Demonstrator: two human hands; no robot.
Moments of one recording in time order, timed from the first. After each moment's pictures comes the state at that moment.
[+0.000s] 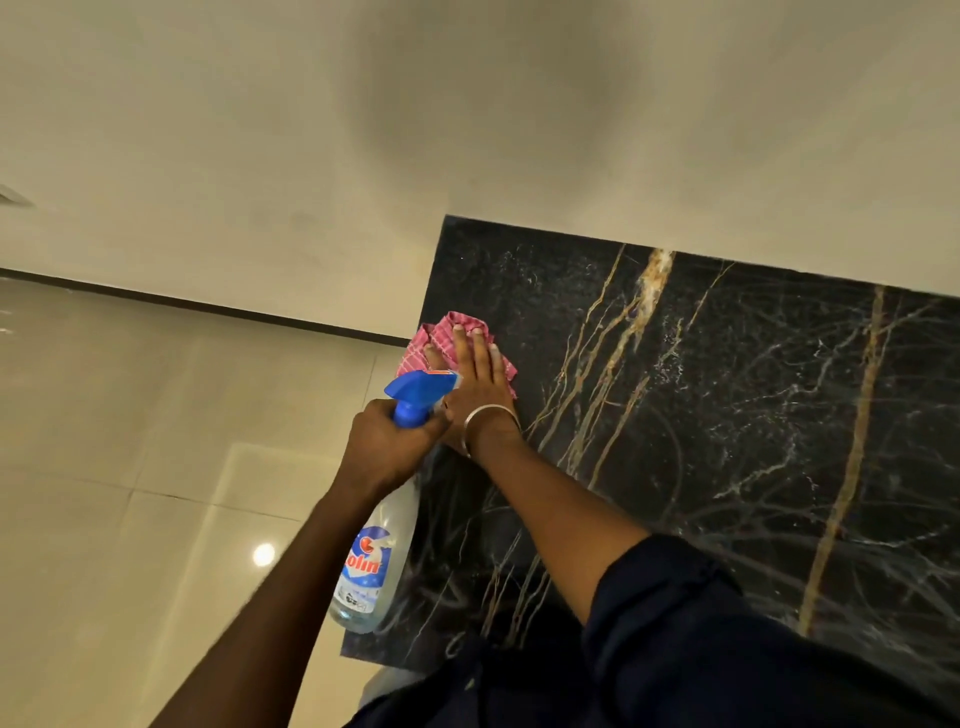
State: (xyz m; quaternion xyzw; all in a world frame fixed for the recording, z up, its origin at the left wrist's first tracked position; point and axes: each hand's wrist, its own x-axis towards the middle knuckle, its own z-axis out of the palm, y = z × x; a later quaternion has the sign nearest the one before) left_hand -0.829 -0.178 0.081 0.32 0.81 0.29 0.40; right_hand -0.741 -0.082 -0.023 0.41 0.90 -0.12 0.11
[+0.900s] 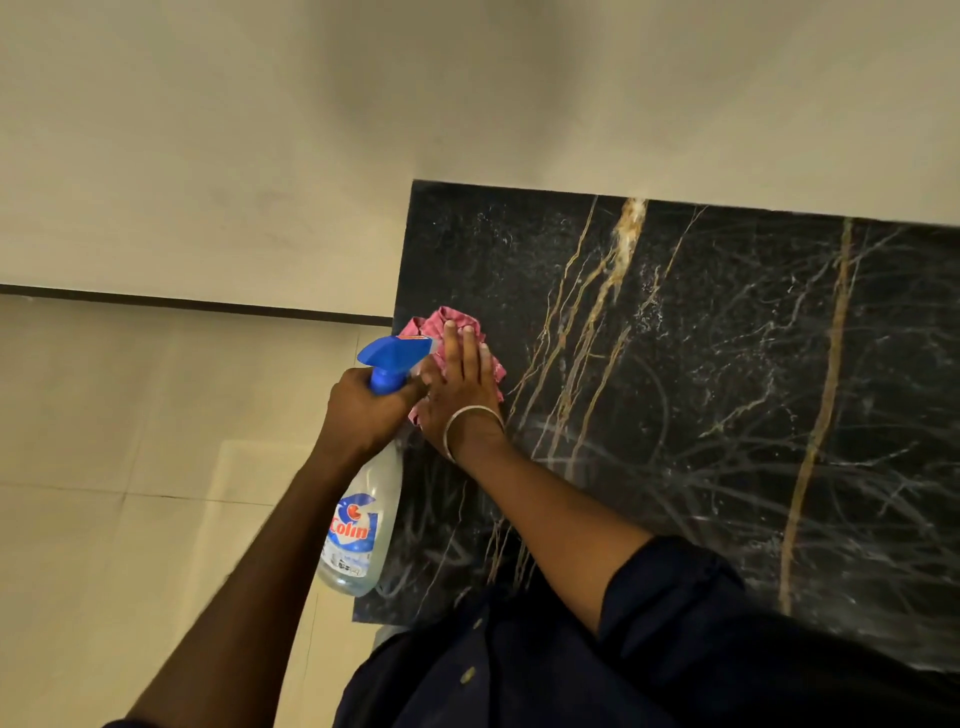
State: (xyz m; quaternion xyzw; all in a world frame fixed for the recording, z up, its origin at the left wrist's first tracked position) left_hand -0.837 -0.183 0.083 0.33 0.80 0.30 0.41; right_hand -0.732 -0.133 -0.019 0.47 0.86 -0.14 0.12
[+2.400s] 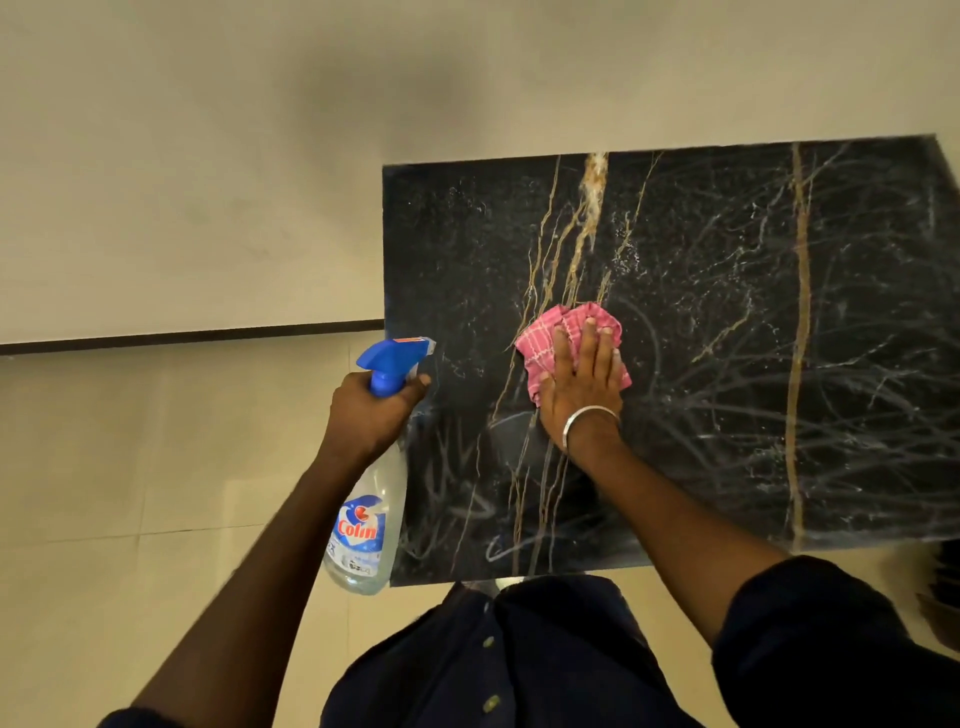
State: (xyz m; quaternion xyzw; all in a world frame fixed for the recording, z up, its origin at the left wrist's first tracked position) left_hand -0.845 -0.229 0.080 0.39 0.76 0.29 0.43; right_hand -0.603 -0.176 -0.028 0.68 0.72 -0.12 0.07
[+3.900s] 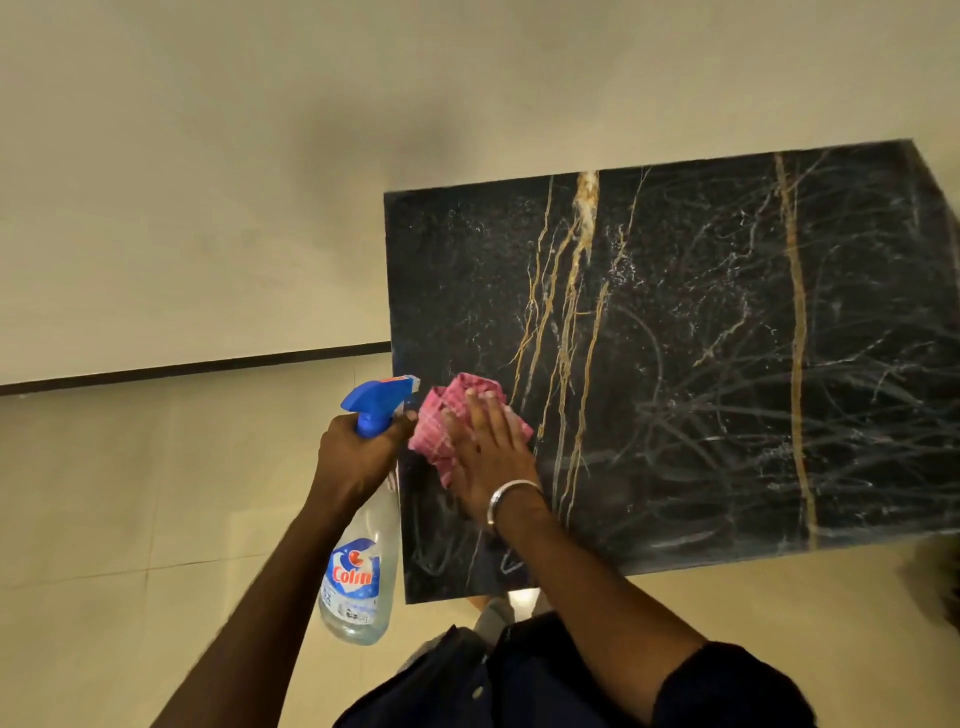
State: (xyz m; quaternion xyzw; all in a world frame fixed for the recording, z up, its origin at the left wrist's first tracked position) left_hand -0.865 -0.257 0.073 0.38 0.77 0.27 0.43; right_hand -0.693 -0.252 -0.034 0.52 0.84 -0.15 0.03
